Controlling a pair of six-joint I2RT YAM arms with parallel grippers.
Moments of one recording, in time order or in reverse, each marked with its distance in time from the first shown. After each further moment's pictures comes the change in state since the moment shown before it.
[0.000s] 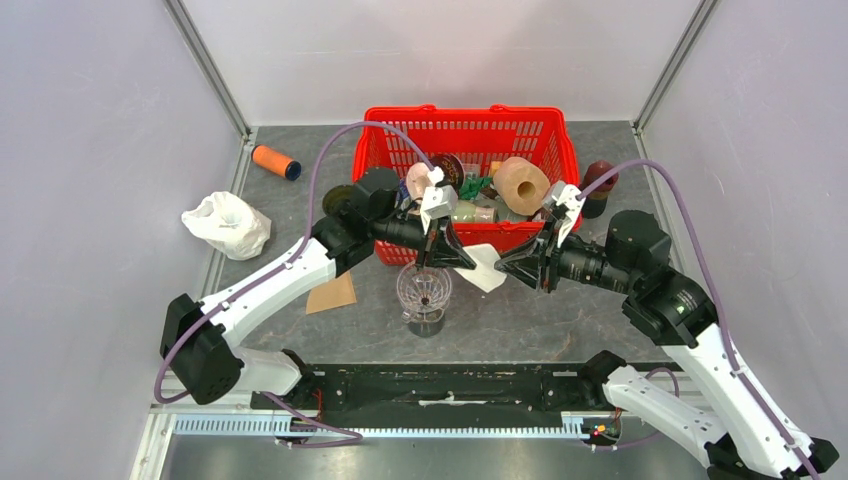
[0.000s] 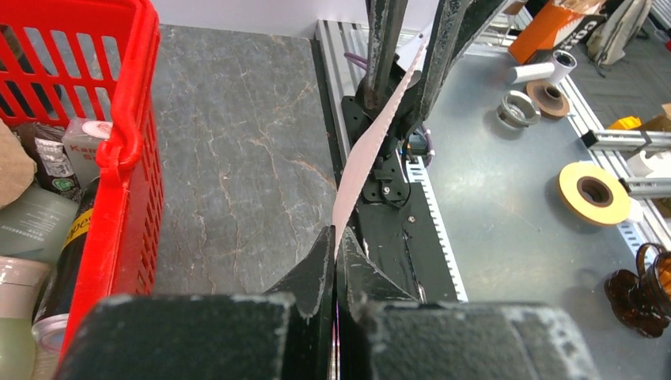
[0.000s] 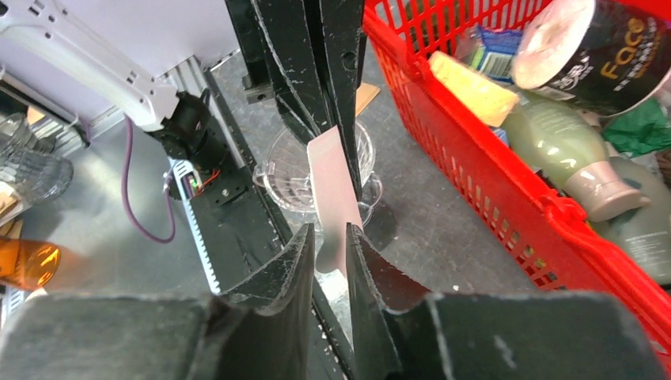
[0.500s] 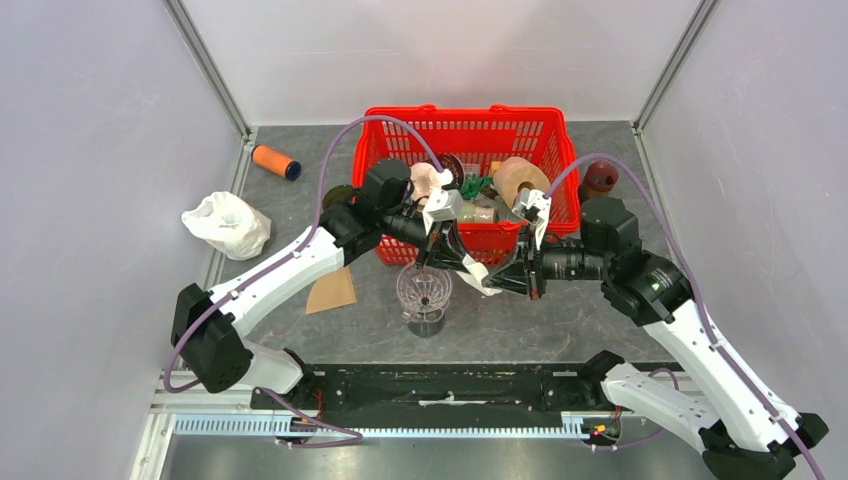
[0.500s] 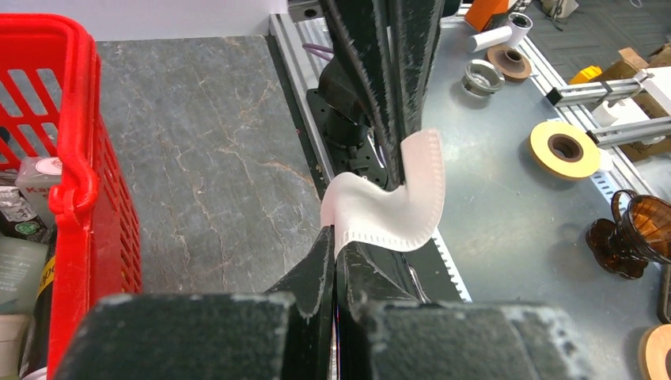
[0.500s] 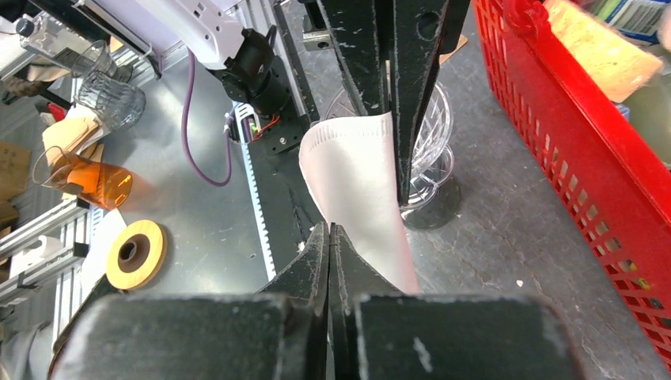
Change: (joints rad) left arm 0.000 0.072 0.100 -0.146 0.144 0.179; right arm 0.000 0.093 0.008 -0.063 -0.231 -0.036
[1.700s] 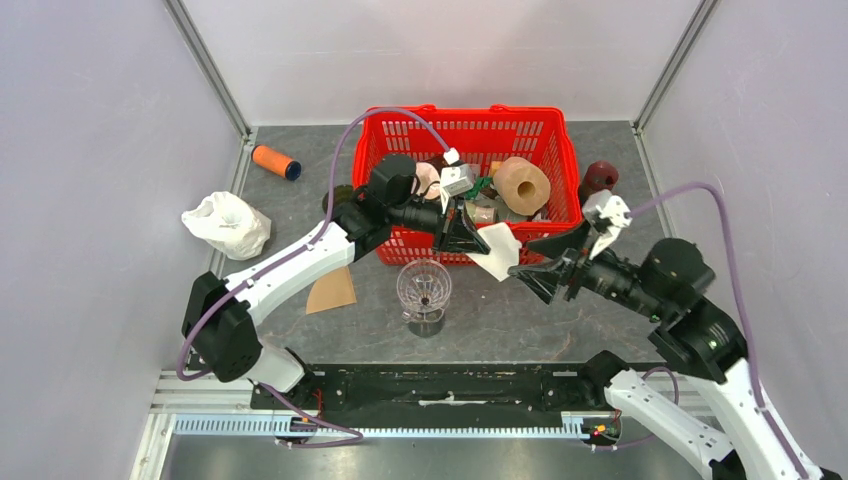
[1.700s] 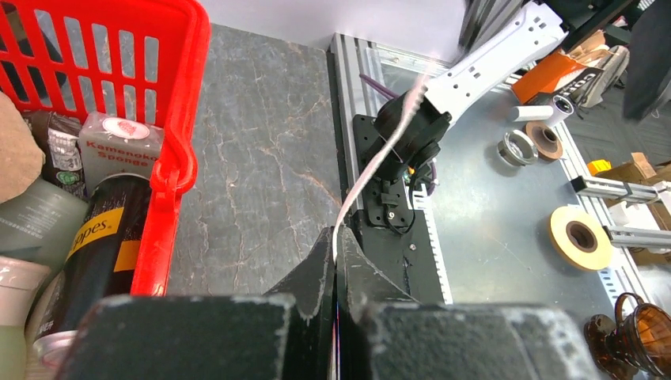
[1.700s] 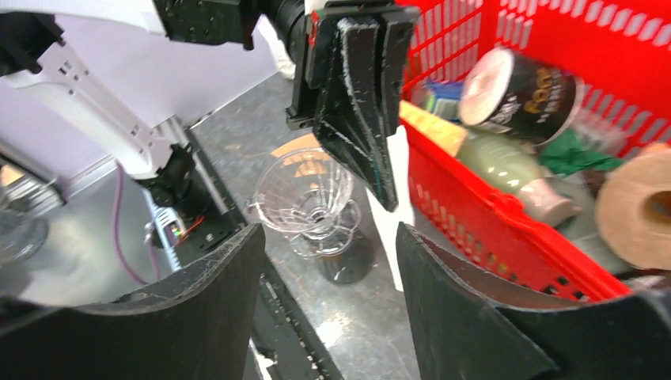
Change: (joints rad) left arm -0.001 0.069 0.010 0.186 -0.172 -0.303; right arm 0.000 -0.201 -0.023 0.086 0.310 0.085
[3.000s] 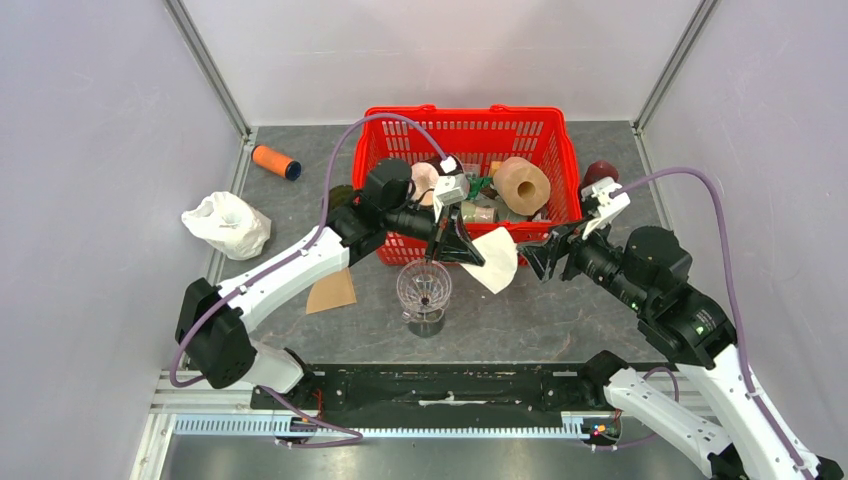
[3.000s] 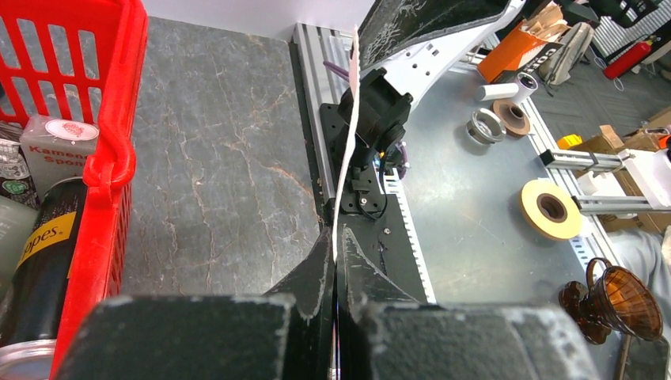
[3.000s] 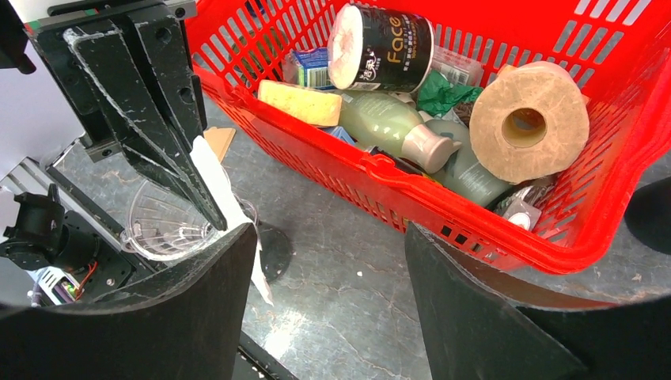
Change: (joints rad) left arm 0.000 -0.042 -0.035 -0.028 0.084 0.031; right arm 0.000 0.019 0.006 -0.082 0.376 -0.005
